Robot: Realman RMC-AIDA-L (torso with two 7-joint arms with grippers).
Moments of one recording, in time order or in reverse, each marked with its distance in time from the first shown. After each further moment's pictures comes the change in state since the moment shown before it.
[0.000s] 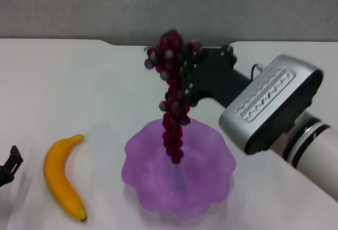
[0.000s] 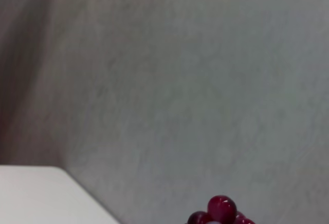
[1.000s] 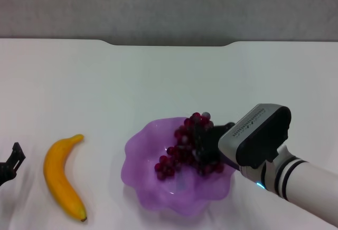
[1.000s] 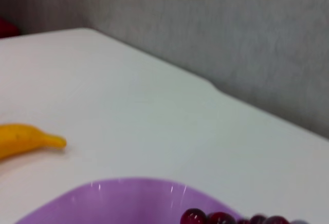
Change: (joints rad) left arm -0.010 -0.001 -0.002 -0.002 0.000 0.001 0.000; right arm 0.164 0.004 -0.092 -0.403 0.395 0.109 0.032
